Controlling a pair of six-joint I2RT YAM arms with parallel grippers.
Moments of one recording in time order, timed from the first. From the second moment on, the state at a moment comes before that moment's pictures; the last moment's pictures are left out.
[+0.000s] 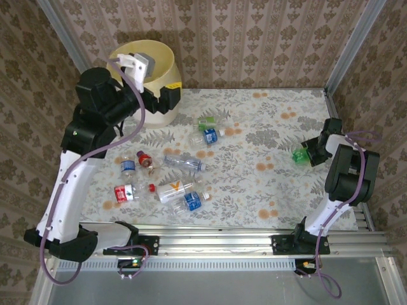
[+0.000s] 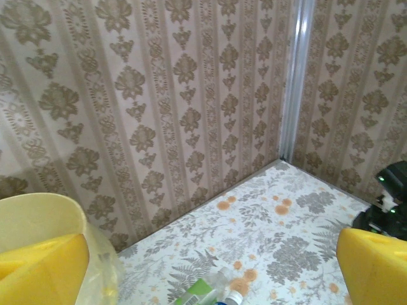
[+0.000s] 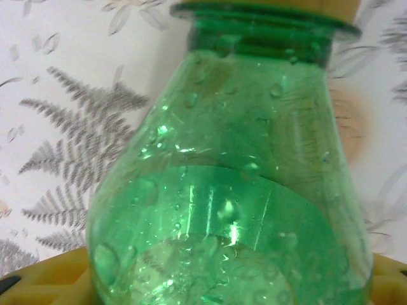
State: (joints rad) left arm -0.48 1.25 1.75 -0.59 0.28 0.08; right arm -0.38 1.77 1.04 -0.45 -0.15 0.89
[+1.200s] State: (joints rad) left arm -0.60 1.24 1.35 -0.32 0.45 -0.08; right arm 0.00 1.30 1.08 -0.30 -0.33 0.78
